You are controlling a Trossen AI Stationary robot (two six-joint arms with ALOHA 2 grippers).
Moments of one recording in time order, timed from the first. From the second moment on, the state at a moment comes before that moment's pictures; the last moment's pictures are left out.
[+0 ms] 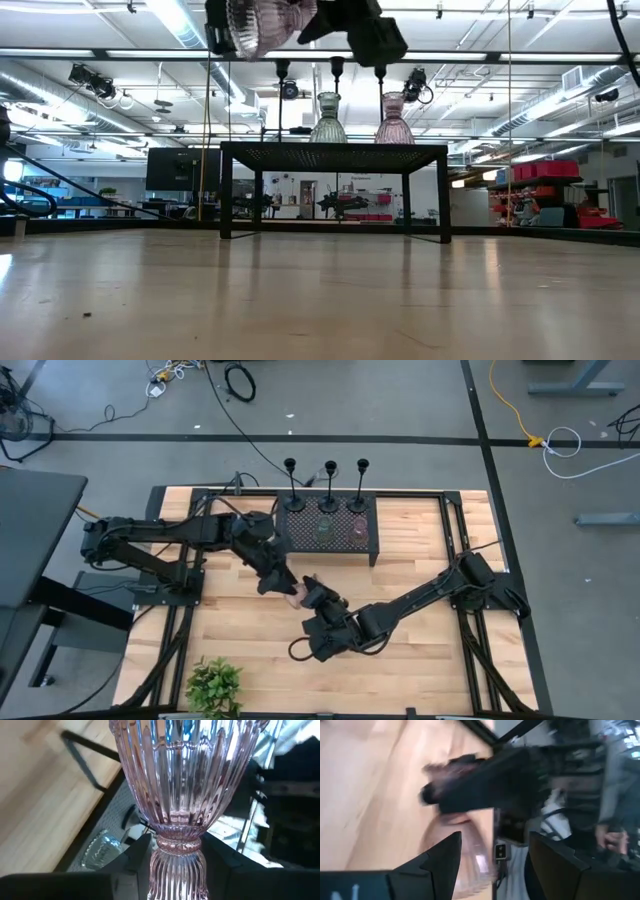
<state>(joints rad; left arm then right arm) 0.06 1.28 1.12 -0.41 0.51 -0.60 0.44 2.04 1.67 -0.41 1.28 -1.19</state>
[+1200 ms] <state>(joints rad) 0.01 1.34 1.12 -0.42 0.48 -0.58 0.43 2.03 1.67 -0.37 1.28 -1.20</state>
